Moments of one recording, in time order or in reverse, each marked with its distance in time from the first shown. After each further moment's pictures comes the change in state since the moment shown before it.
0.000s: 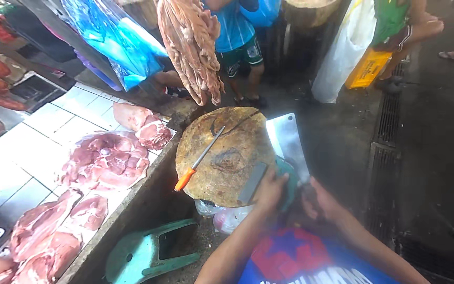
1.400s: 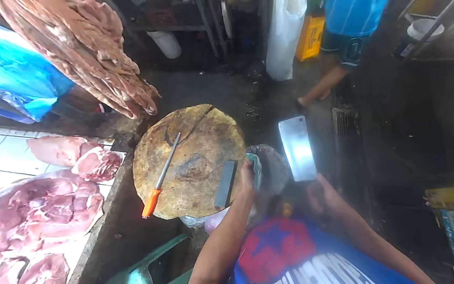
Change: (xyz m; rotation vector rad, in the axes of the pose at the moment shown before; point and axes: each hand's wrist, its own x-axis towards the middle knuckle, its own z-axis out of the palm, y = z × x) left_hand 0.056 -0.057 0.027 -0.387 0.024 -0.301; right_hand -0.090 0.058 -0.053 0.253 0.330 -0.093
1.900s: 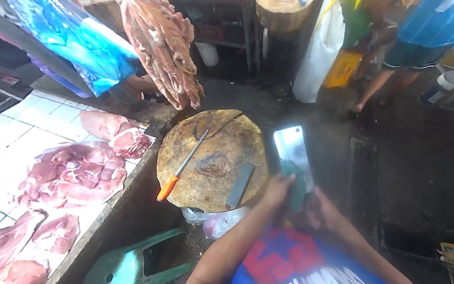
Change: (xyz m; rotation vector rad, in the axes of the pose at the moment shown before) left_hand -0.046 0.008 0.028 0.335 -0.292 0.149; right_hand 0.030 -0.010 0.043 -0.145 -0.167 0.046
